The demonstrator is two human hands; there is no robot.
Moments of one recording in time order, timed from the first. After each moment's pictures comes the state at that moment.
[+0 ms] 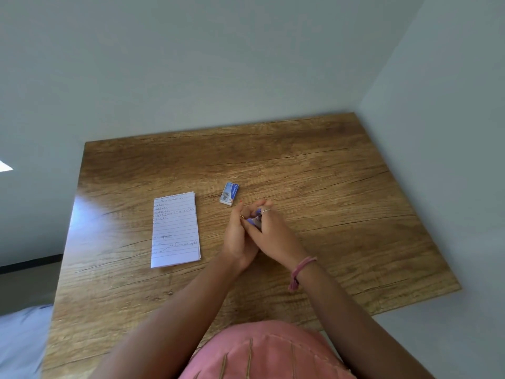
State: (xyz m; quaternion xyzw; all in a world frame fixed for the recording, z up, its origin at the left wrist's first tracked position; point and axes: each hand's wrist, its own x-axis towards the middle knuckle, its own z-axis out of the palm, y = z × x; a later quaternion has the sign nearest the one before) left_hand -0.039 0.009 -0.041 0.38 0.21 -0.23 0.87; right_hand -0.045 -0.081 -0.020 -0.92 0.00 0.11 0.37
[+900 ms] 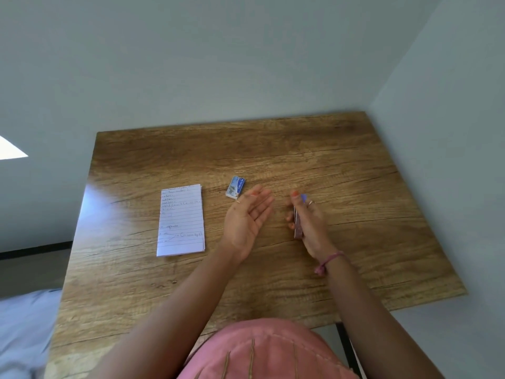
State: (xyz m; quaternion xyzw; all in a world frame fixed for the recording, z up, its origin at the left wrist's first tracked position) left_hand -0.039 0.015 -0.025 0.43 0.17 -0.16 0.87; right_hand -0.039 -0.137 -0.038 -0.65 0.19 0.07 0.73
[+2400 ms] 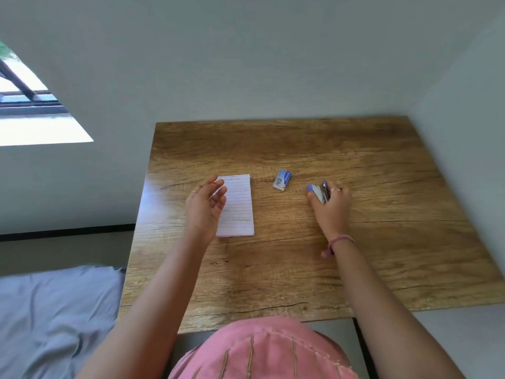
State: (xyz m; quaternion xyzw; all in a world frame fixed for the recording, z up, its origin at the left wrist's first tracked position) left_hand -0.054 0.170 -0.013 0.40 0.28 0.03 0.87; right_hand -0.026 -0.083 -0.046 -0.91 0.16 -0.08 0.38
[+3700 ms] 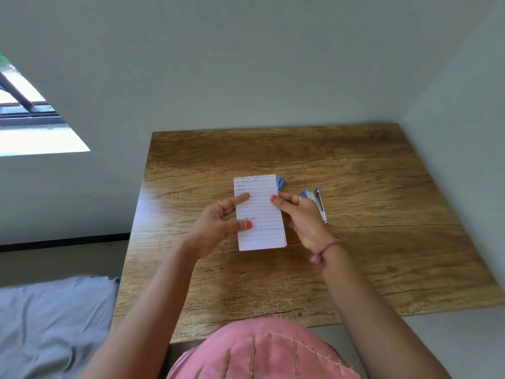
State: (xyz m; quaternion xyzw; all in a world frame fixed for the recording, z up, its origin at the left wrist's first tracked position) left_hand -0.071 0.162 -0.008 0.54 0.07 -0.23 0.81; right_hand -0.041 -0.038 -0.011 -0.66 0.16 0.17 0.72
